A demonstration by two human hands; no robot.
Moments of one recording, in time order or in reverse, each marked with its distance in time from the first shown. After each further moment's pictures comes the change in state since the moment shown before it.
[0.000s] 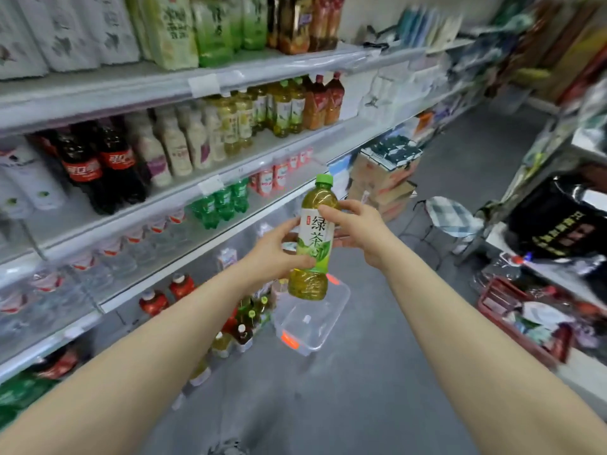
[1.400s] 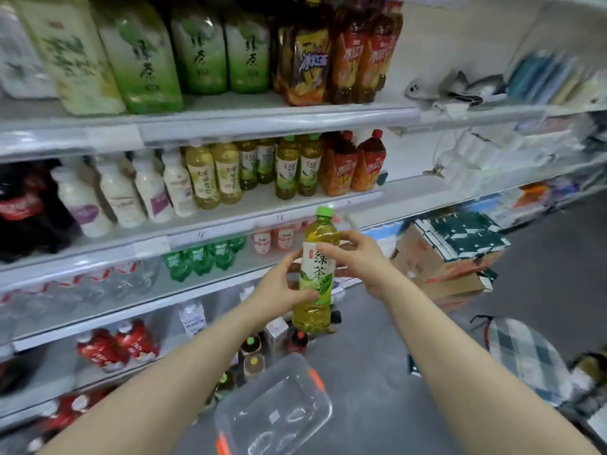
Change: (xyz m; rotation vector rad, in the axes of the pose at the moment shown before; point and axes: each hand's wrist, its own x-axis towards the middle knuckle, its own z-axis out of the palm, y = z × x) left_hand 0.386 0.033 0.077 -0.053 0.414 -0.064; right_hand 0.415 -0.031 -0.176 -0.119 -0.423 -0.052
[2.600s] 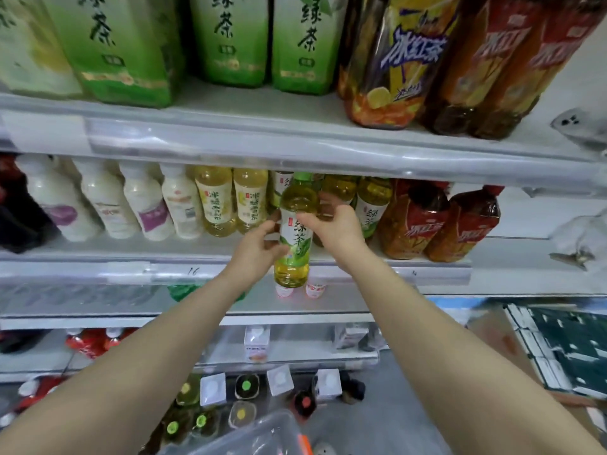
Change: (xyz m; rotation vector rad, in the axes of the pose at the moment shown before) left_hand 0.248 -0.040 -0.122 0.003 0.545 -0.030; right_hand 0.310 -0.043 0.067 -0.186 -0.168 -0.304
